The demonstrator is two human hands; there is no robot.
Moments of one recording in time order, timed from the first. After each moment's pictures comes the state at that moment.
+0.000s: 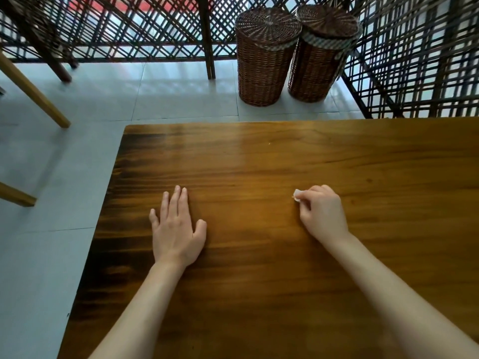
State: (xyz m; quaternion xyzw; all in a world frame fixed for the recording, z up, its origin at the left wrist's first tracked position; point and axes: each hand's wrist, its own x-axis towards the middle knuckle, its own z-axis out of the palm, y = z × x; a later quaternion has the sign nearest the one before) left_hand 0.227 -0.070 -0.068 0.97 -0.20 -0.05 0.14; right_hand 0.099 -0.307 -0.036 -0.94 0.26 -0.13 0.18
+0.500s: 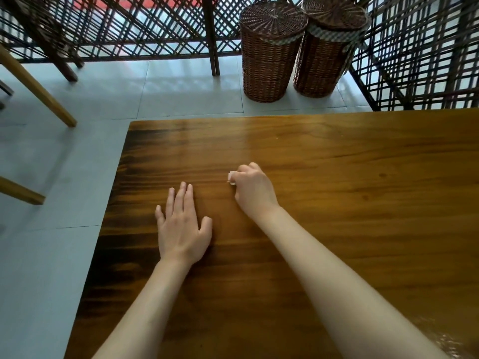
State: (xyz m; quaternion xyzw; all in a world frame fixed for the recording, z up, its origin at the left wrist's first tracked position) left_hand 0.231 -0.070 -0.071 0.97 -0.19 -0.04 0.14; right_hand 0.206 -0.230 -0.048 -0.97 0.14 -0.10 0.18
